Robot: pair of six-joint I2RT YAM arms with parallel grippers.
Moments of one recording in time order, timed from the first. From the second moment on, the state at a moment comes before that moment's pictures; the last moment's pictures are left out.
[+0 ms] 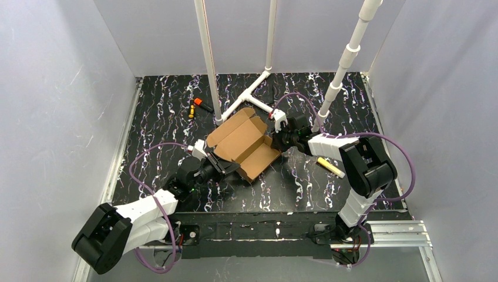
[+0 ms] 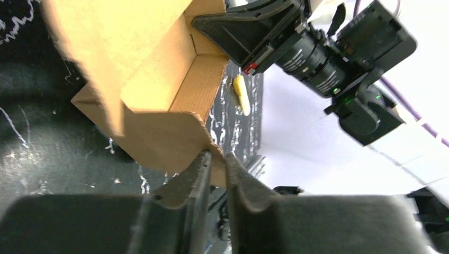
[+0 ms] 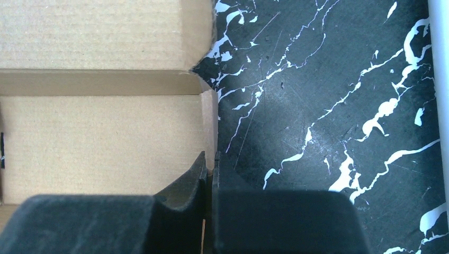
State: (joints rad) left arm -0.61 1.03 0.20 0.52 0.19 -1.24; right arm 0.51 1.74 0.89 0.11 -0.33 -0.11
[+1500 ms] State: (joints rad) left arm -0.61 1.26 0.23 0.57 0.18 -1.26; right arm 0.53 1.75 0.91 0.11 -0.33 -0.11
